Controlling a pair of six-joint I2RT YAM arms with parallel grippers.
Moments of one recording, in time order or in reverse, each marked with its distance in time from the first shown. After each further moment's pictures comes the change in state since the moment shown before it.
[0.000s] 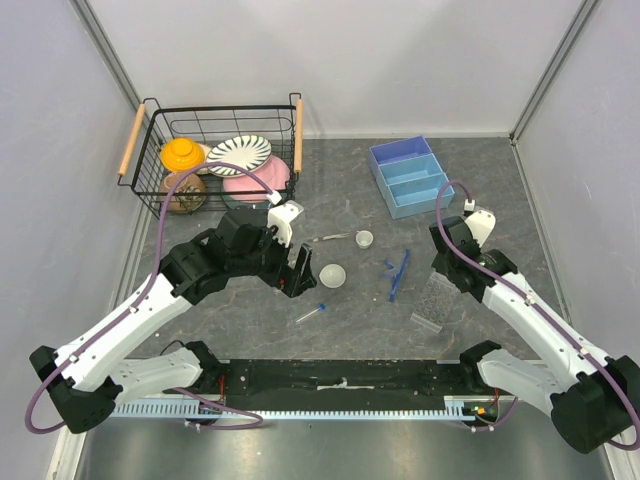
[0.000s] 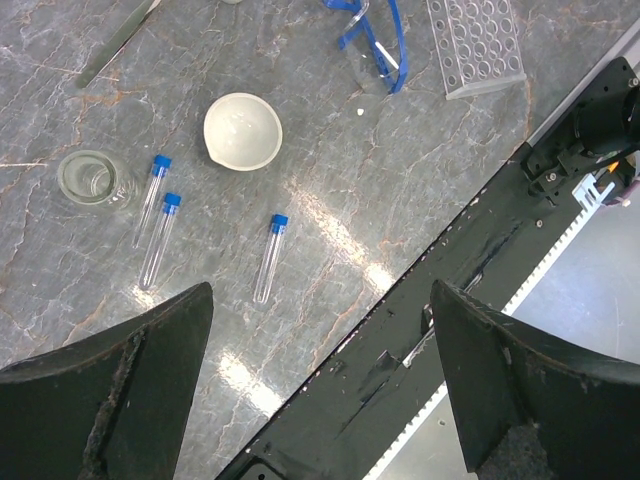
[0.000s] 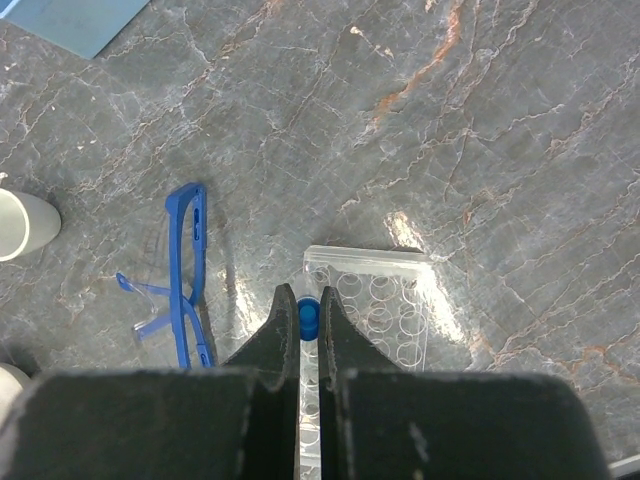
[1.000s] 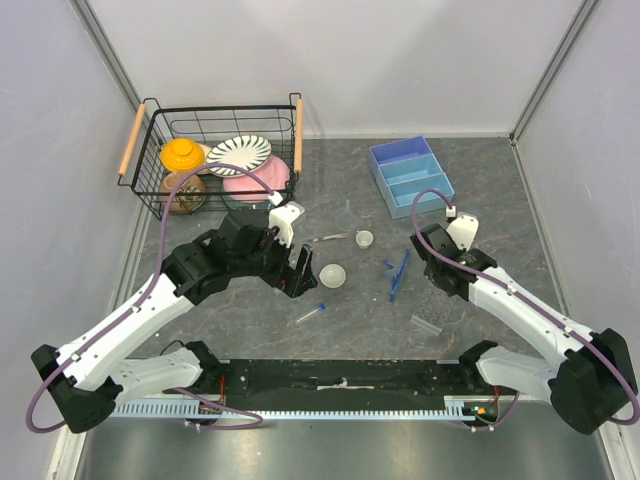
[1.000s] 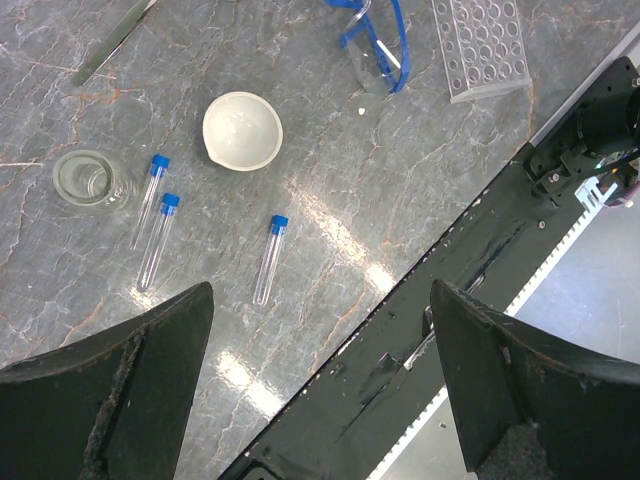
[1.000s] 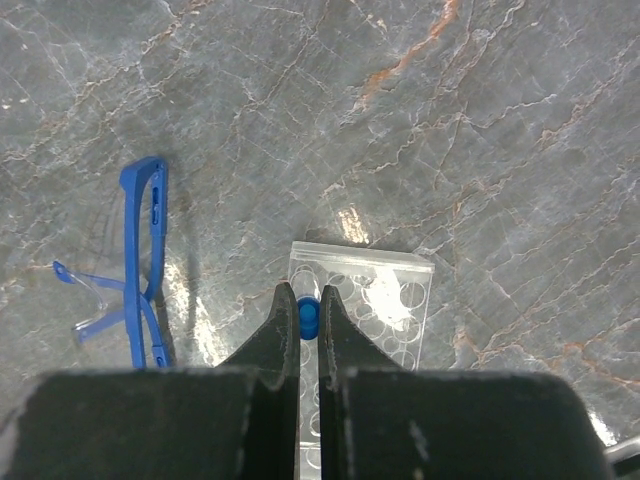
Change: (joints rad) left arm 0.000 0.003 -0.016 0.017 0.001 -0.004; right arm 0.088 0.087 -0.033 0.005 0.089 0.016
